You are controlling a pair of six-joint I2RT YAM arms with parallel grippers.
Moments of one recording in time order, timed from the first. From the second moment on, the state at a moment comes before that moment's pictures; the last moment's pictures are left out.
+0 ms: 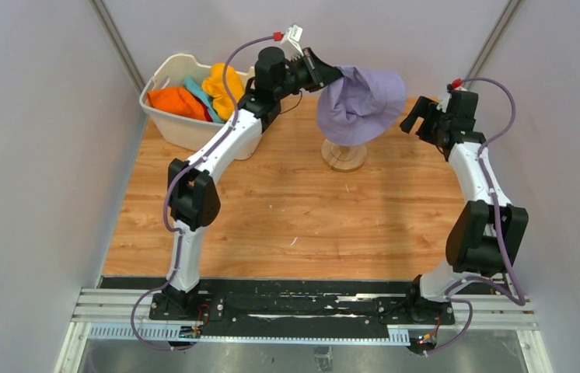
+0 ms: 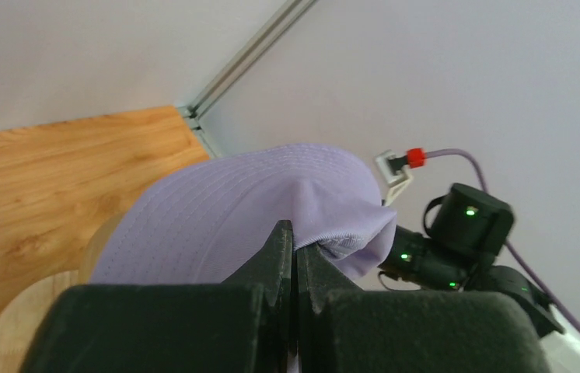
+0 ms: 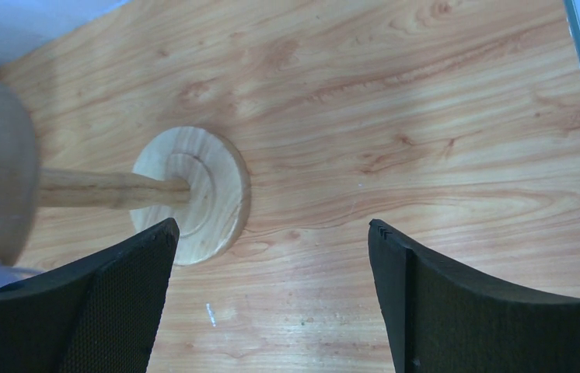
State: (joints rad) left arm -0.52 2.12 2.10 0.12 0.43 -0.82; right arm -0.15 1.61 1.33 -0.32 -0.20 0.29
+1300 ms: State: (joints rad) left arm -0.49 2.09 1.92 0.13 0.31 -0.66; right arm -0.15 1.47 1.38 -0.16 -0.49 0.39
